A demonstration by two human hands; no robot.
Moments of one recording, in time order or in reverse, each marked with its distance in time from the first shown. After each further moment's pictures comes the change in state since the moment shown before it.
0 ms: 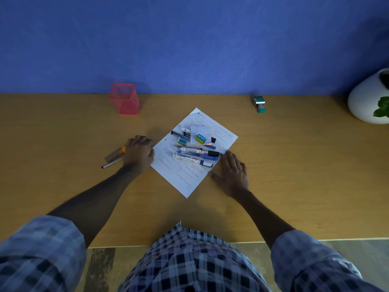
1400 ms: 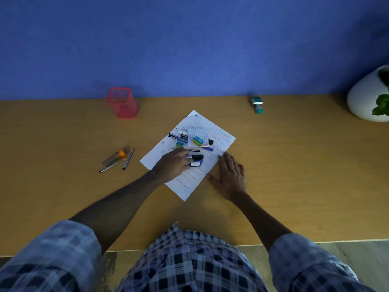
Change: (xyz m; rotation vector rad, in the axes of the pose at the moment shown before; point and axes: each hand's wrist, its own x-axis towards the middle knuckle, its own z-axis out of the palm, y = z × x) left_hand 0.006 0.088 0.017 -0.158 -0.142 0.465; right_hand 0.000 0.005 0.009 -0.001 0.015 -0.005
